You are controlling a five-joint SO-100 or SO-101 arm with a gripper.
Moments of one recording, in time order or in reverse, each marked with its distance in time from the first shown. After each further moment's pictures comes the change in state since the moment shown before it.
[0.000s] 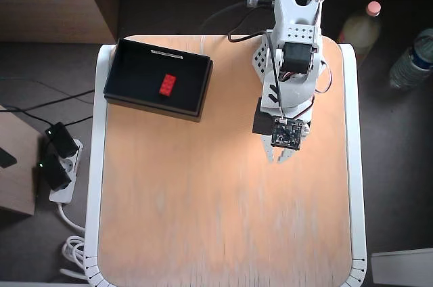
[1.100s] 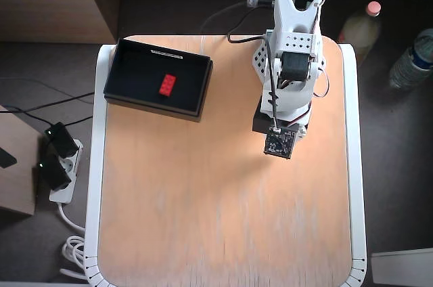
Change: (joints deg) arm 0.8 0.5 11.7 5.1 -5.3
